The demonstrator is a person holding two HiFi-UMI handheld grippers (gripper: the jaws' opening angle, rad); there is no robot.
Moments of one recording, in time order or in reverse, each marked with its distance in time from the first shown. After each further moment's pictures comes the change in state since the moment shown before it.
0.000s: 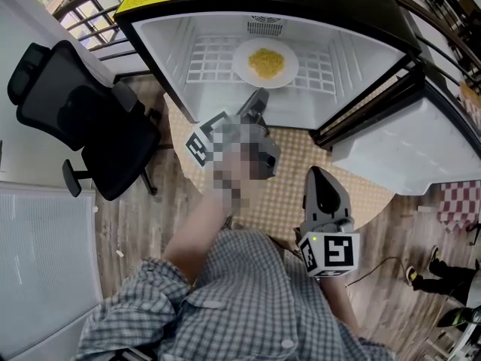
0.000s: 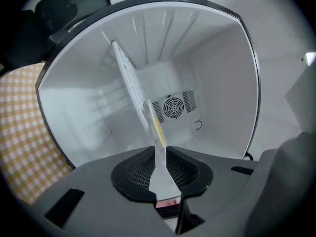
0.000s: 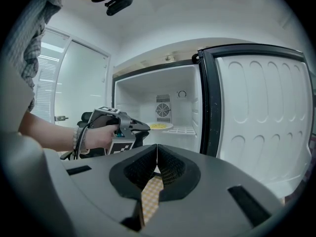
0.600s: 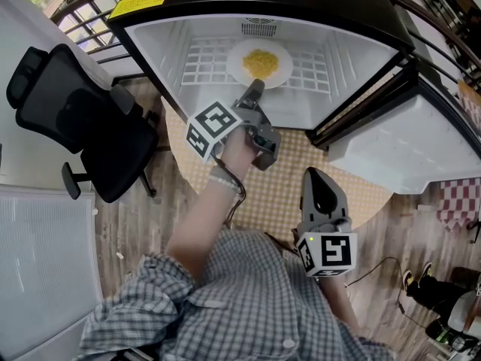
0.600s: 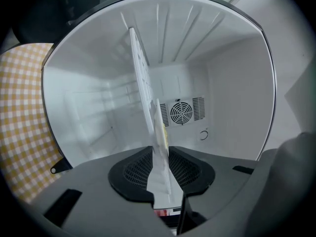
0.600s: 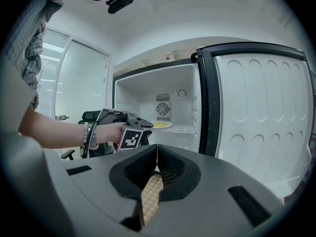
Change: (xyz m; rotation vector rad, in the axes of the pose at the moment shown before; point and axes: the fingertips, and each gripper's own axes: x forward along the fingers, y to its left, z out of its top) left arm 0.021 0.007 0.006 -0.169 -0.056 0.021; right arm -0.002 -0.005 -0.005 0.003 0.013 0.006
